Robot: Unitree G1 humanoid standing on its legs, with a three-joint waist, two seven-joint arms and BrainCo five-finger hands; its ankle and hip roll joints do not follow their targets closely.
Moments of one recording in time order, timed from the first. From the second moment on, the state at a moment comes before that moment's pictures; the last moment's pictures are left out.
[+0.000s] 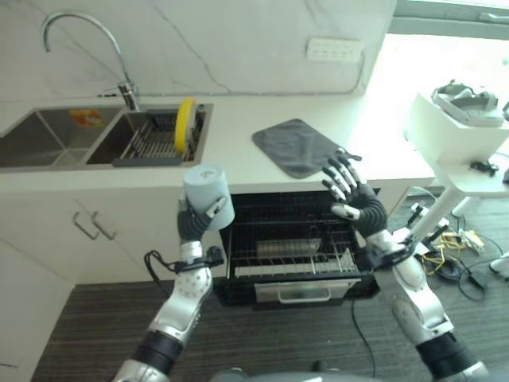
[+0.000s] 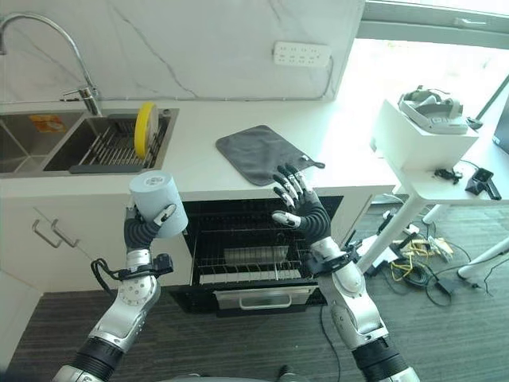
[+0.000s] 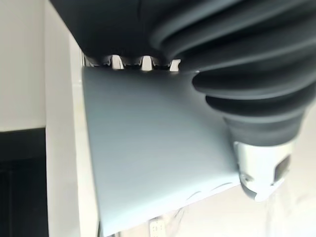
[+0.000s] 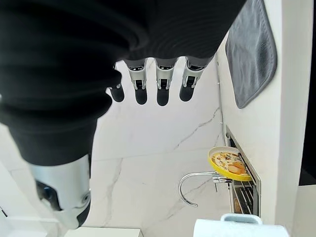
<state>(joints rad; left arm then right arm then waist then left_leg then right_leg) -0.07 0.33 -0.32 0.16 -0.05 -0.33 0.67 -0.14 -0.39 0.27 -0.07 0.61 -0.27 0.11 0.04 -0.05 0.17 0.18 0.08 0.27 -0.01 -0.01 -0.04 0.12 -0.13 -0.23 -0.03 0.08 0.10</state>
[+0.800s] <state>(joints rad) -0.17 0.39 -0.40 0.16 0.41 -0.41 0.94 -0.28 -0.36 0.43 -0.05 0.71 -0.09 0.11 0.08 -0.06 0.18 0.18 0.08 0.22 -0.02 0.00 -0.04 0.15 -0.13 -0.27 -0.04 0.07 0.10</state>
